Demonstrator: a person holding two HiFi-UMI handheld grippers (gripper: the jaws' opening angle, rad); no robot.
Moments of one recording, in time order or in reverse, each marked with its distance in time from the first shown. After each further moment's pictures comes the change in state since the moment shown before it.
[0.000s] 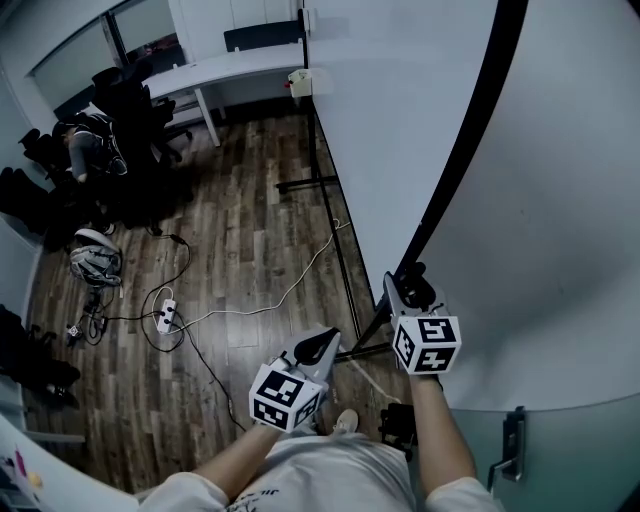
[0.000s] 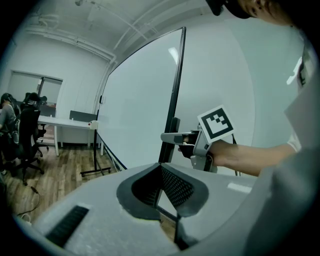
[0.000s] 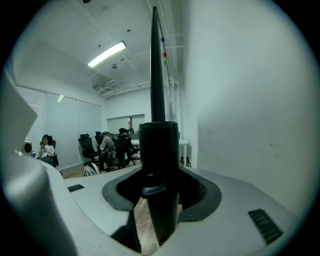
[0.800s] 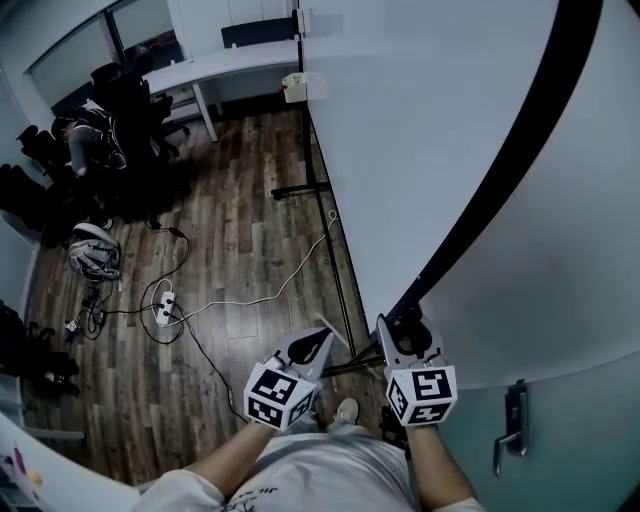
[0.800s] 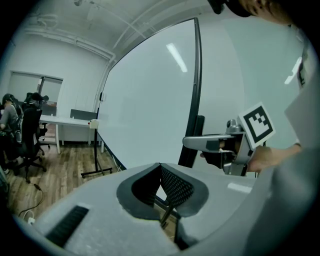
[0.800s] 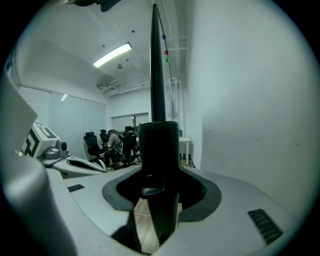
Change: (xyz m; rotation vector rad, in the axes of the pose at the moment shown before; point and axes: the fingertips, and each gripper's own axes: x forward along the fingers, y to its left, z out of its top) left arm -0.044 -0.025 -0.032 0.005 0.029 -0.004; right arm -0.119 0.063 -0.038 -0.001 0.021 0.020
